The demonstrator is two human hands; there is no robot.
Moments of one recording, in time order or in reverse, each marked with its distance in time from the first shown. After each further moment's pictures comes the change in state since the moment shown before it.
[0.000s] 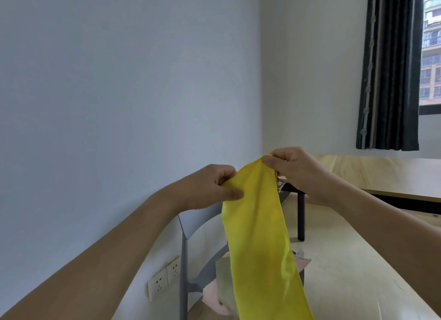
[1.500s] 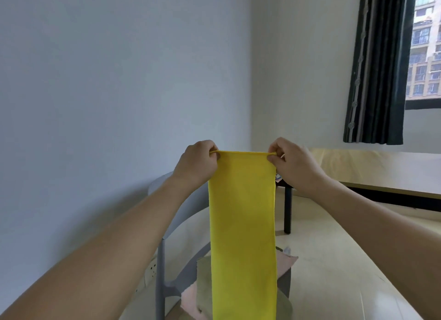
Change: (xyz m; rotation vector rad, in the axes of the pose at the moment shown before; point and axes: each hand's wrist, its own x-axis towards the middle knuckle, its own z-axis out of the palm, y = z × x) left_hand 0.110 -0.055 0.027 0.254 0.550 -0.105; right_hand 0.043 0.078 -0.015 -0.418 0.248 -0.039
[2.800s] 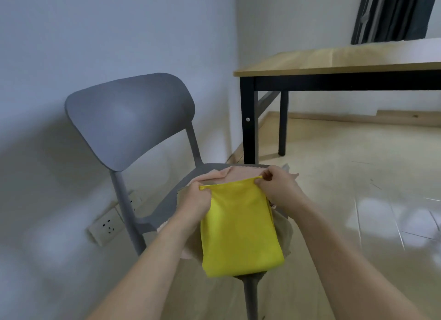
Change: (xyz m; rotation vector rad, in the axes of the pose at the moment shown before) left_hand -0.129 -0.133 0.251 -0.352 -0.354 -0.699; right_hand -0.123 0.186 0.203 0.187 -0.312 0.692
